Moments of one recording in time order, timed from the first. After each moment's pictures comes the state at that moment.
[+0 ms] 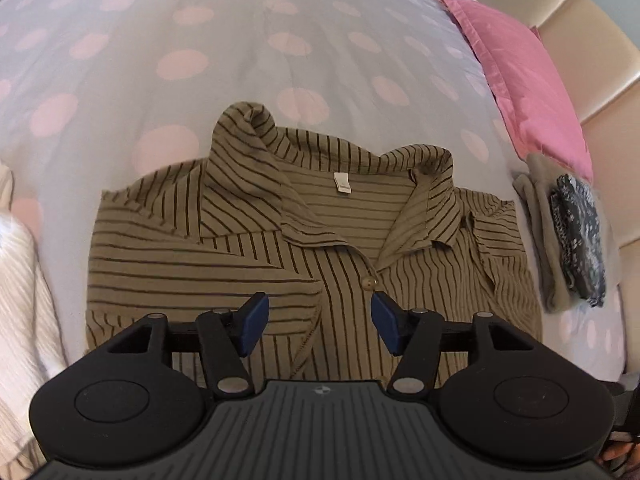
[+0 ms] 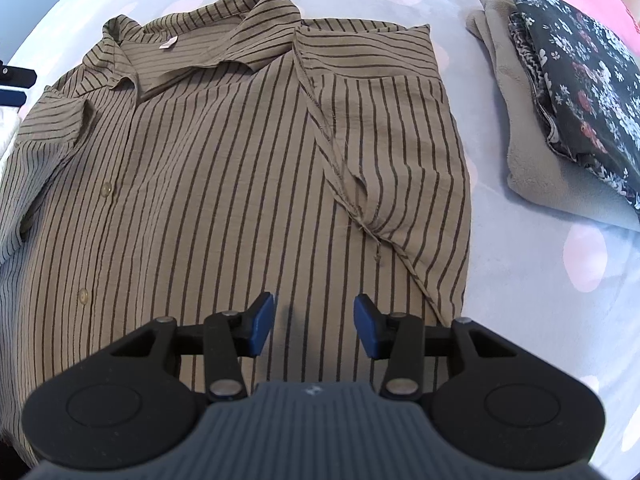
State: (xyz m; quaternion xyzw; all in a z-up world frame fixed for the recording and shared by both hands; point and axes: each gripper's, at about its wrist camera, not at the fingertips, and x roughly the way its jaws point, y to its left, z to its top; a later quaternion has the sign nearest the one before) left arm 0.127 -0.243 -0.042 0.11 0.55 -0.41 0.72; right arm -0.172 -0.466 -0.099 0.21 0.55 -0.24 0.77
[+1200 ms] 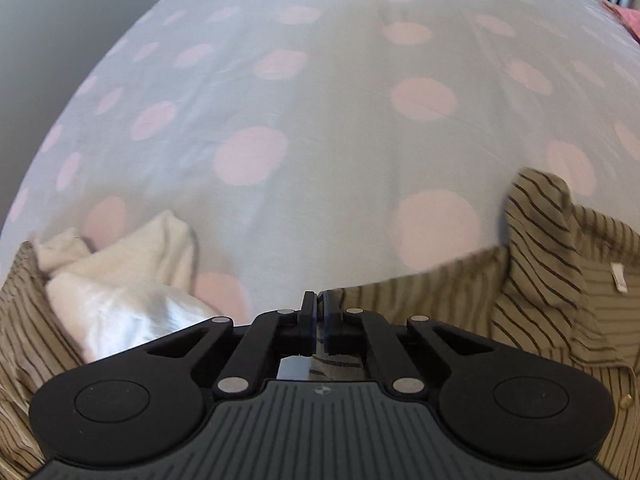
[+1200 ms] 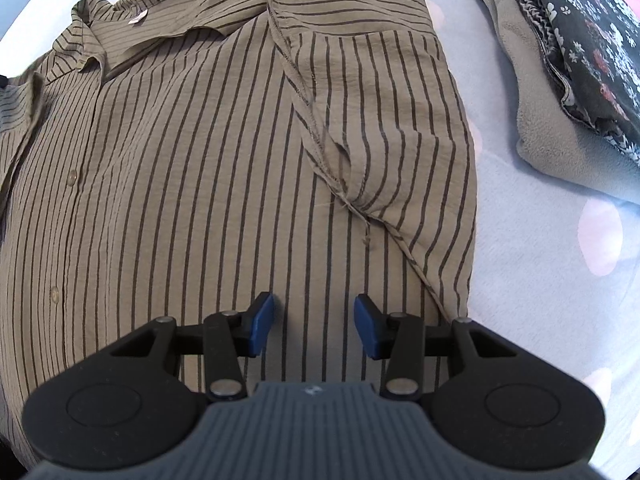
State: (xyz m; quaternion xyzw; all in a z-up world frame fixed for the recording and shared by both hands) left arm 0.261 -0.214 -0.088 0.20 0.51 -0.17 0.82; right arm -0.169 -0.480 -0.127 0.24 0.58 -0.25 0.74
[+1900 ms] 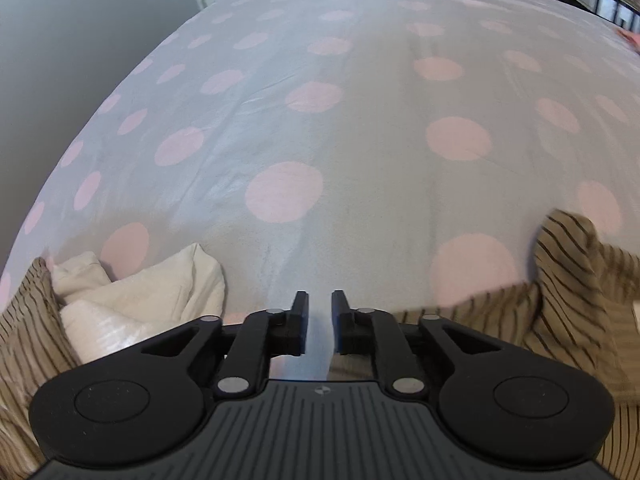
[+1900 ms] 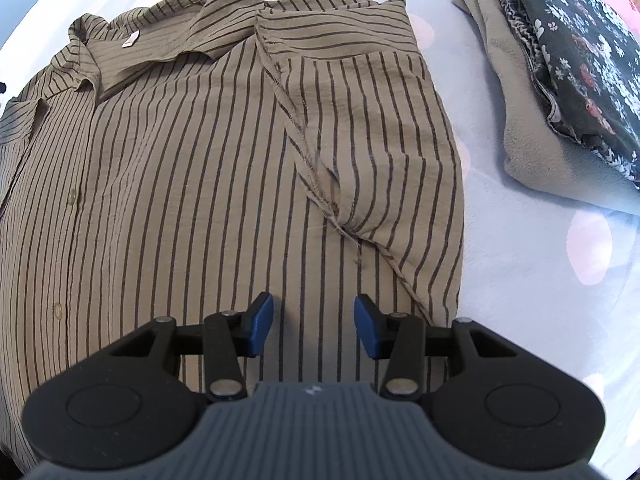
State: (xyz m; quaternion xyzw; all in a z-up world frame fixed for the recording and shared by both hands) left arm 0.258 -0.207 -0.079 0.20 0.47 -0.18 0.84; right arm -0.169 -0.488 -0.117 0.23 0.56 -0.26 0.75
